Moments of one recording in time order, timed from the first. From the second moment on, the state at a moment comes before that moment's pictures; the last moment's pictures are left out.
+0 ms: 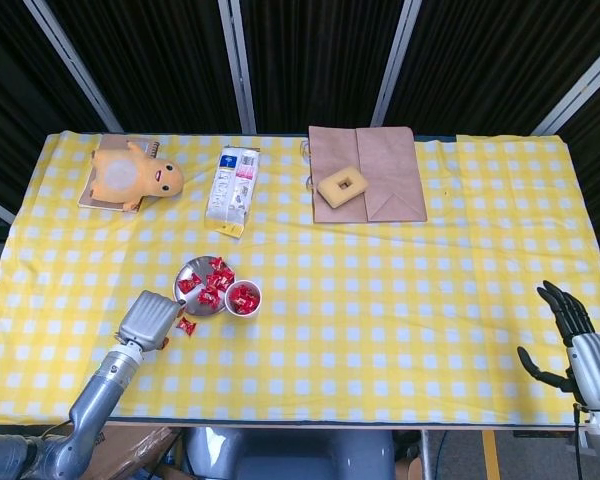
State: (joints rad) left arm -0.68 -1.44 0.09 -1.71 0.95 1.15 0.80; right arm 0.09 -1.18 0.02 -1.34 -1.63 1.58 0.63
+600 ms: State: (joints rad) left arm -0.67 -1.49 0.06 -1.69 0.93 1.12 0.81; right arm 0.09 -1.18 0.02 -1.34 -1.63 1.58 0.63
